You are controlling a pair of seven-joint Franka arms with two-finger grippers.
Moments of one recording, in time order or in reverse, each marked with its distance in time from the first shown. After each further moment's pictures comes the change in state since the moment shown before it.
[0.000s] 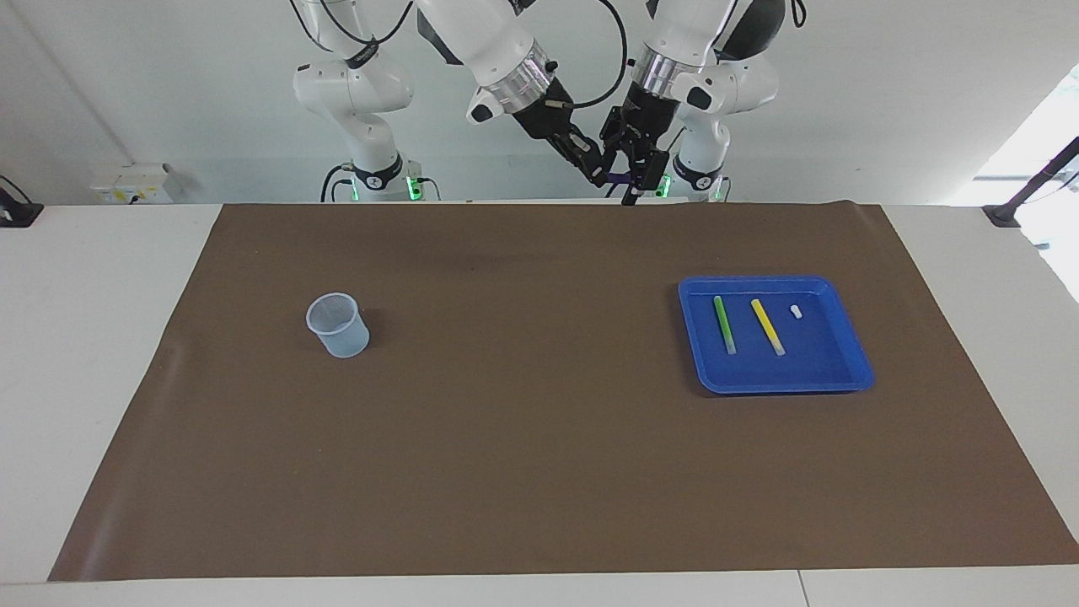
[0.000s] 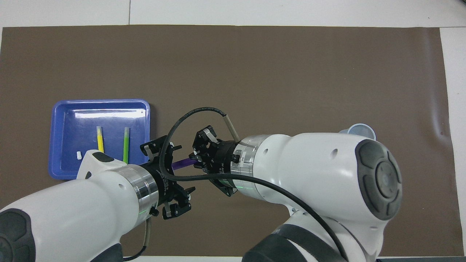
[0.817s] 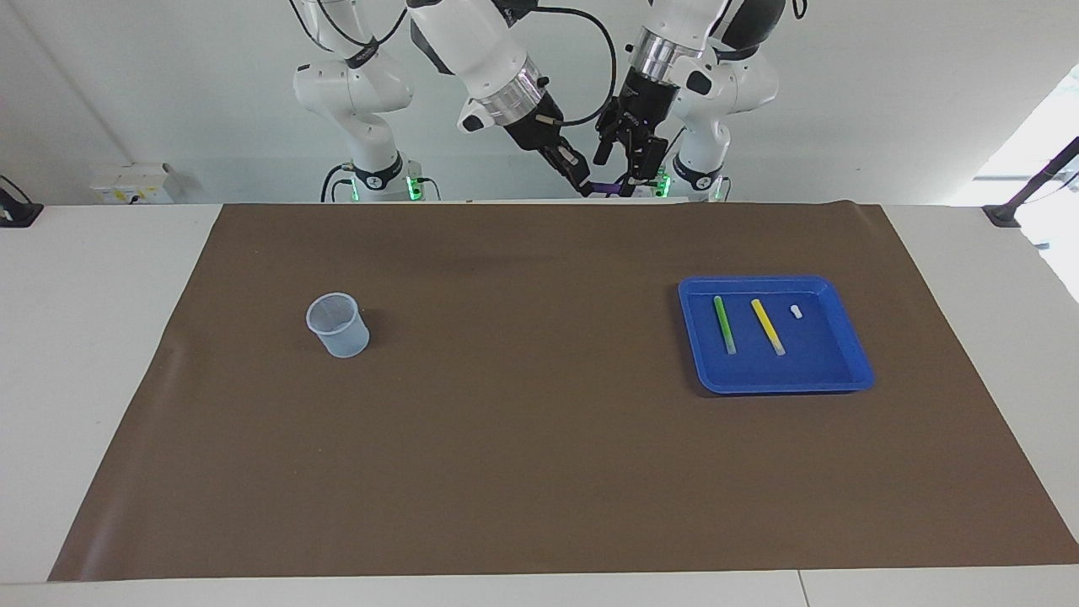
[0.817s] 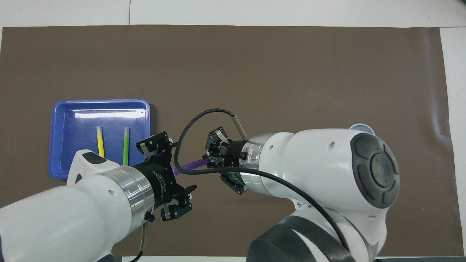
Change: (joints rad) left arm -0.011 0.005 -0.015 0.011 -0.002 0.040 -0.025; right arm 0.000 -0.008 -0.022 -0.022 -0.004 -0.047 -0.003
